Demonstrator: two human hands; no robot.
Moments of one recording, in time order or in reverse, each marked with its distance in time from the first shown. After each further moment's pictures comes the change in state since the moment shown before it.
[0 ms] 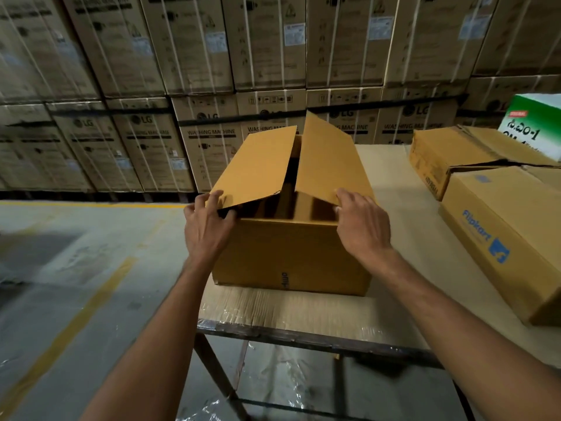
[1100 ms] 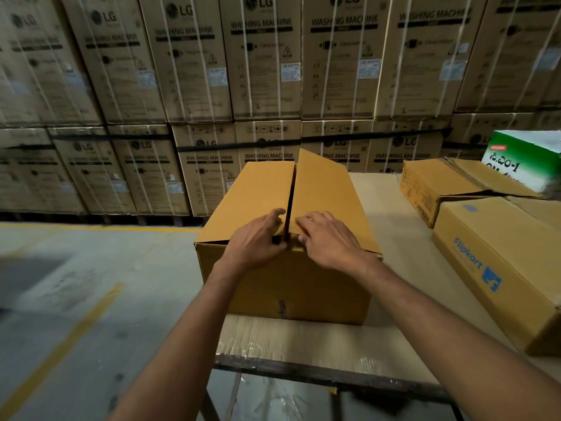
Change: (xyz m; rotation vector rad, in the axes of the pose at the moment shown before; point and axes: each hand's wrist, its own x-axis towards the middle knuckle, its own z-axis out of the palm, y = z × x) left_hand 0.005 0.080 -0.006 -0.032 -0.261 0.594; right_hand 0.033 -0.042 -0.007 0.062 -0.314 -0.199
